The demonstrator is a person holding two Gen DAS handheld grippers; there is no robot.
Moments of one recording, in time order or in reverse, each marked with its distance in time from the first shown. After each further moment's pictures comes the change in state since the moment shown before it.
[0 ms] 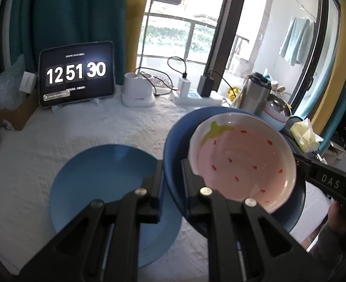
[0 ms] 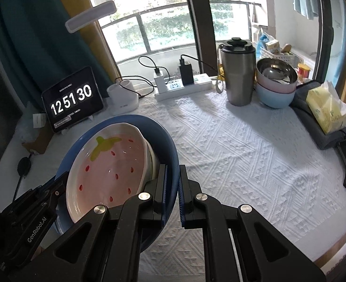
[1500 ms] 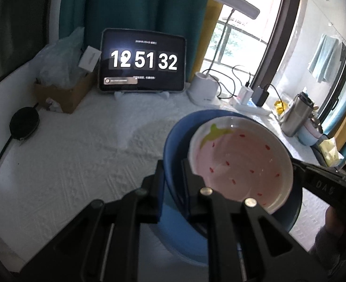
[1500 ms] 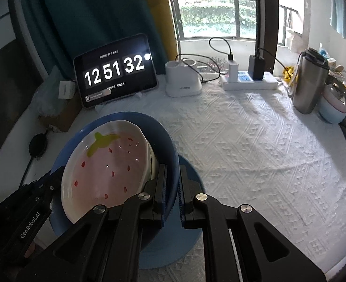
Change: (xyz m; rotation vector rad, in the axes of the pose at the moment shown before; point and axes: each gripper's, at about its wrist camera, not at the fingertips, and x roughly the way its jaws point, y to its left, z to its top) left arm -0.018 0.148 -0.007 -0.128 0.015 0.117; right arm 0.061 0.150 -0.009 -0.143 0.088 0.073
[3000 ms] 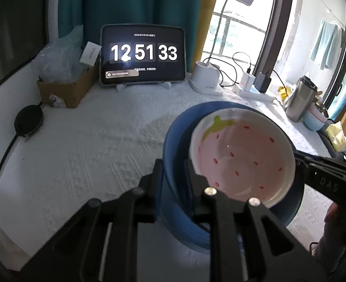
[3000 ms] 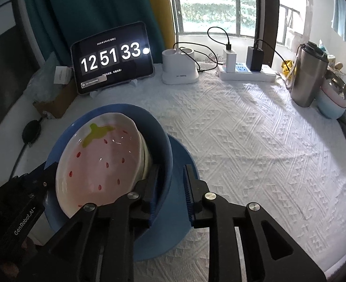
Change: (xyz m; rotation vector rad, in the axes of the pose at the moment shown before) left arm -0.002 -0.007 -0.020 0.059 0.018 0.047; right arm 0.006 -0.007 -0.018 -0.027 0.025 -0.025
